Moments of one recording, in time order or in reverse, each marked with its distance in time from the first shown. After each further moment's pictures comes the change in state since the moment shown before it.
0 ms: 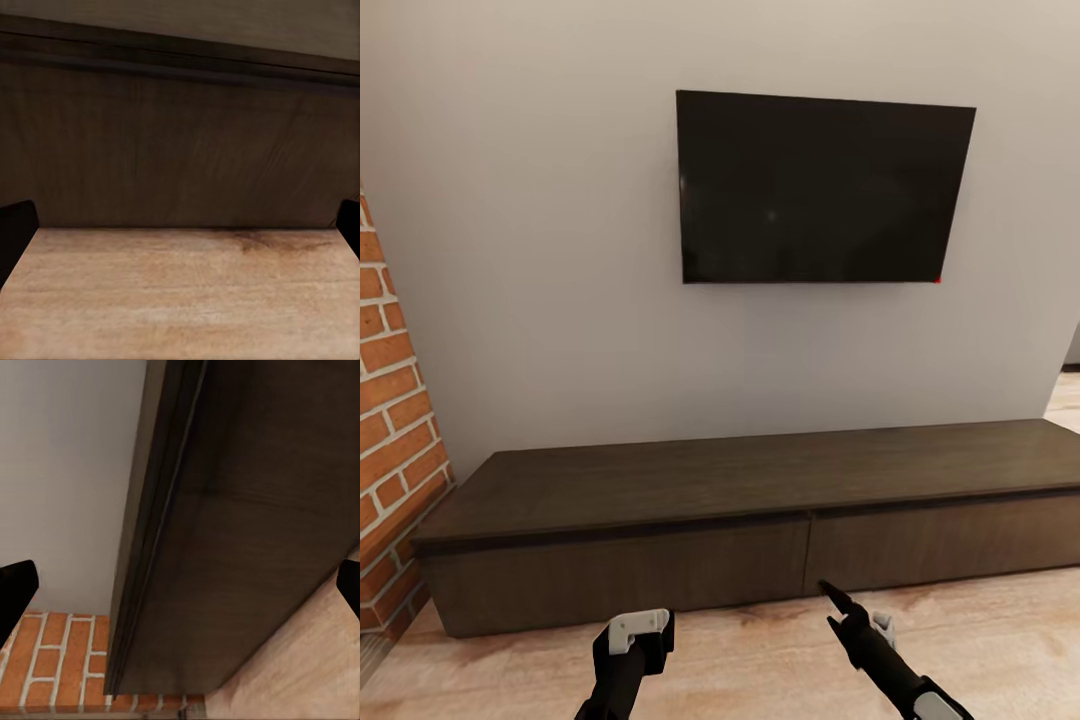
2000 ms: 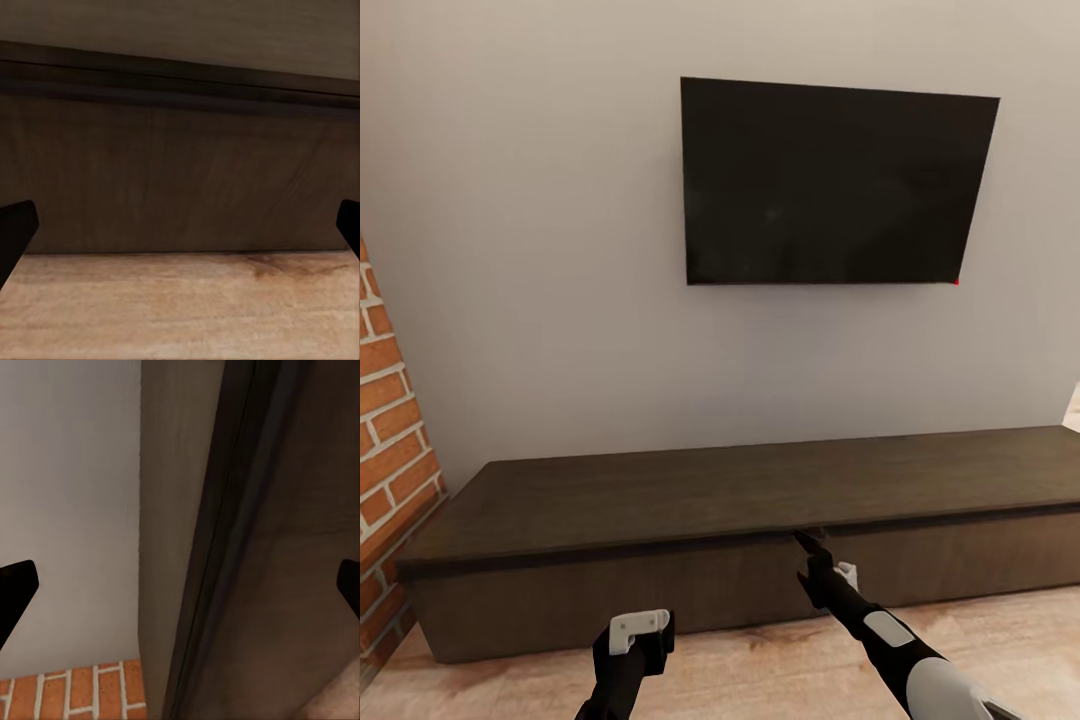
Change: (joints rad) left arm 0.000 0.000 -0.001 0.000 -0.001 0.003 0.001; right arm -0.168 0.098 -0.030 0.001 -0.154 0.082 -0.322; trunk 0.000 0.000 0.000
